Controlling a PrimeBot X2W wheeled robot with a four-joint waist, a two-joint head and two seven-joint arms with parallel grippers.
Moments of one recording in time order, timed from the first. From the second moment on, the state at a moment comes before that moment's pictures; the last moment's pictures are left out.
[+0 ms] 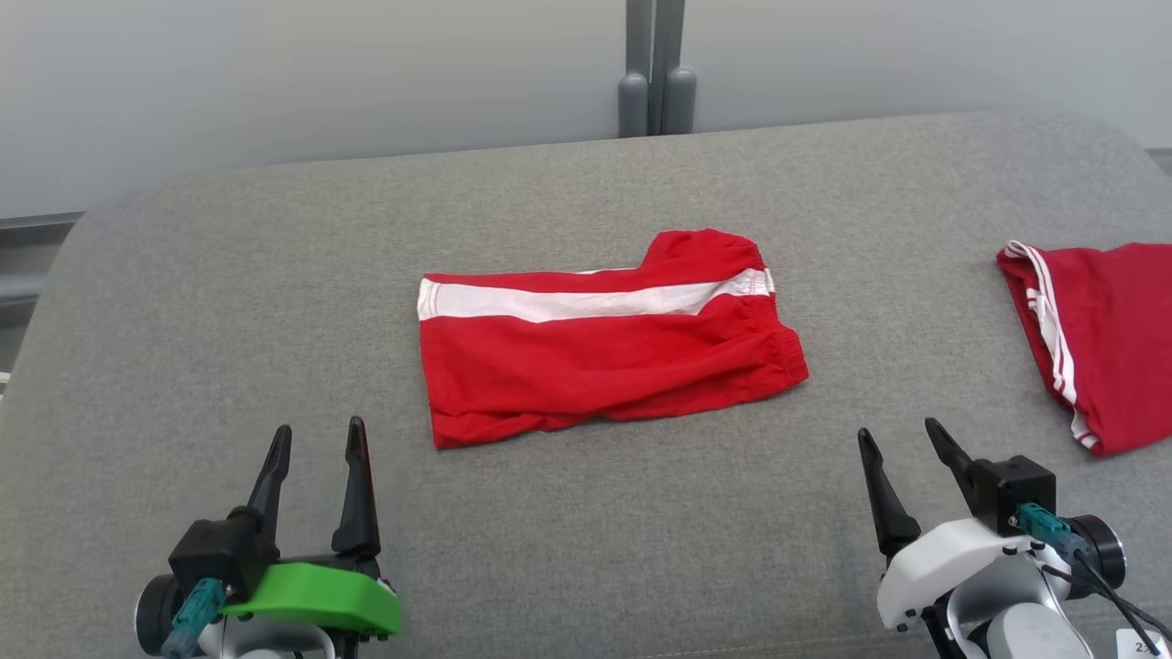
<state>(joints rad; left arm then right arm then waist) -0.07 0.12 -0.18 0.22 -0.37 0.03 -0.26 -0.07 -0.05 0.00 0.23 0.05 0.13 -0.10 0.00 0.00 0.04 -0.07</state>
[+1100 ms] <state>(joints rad) 0.07 0.12 -0.08 0.26 -0.33 0.01 -0.26 -0.01 -0.05 -0.02 0.25 0.00 0.13 -0.09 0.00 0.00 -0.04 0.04</state>
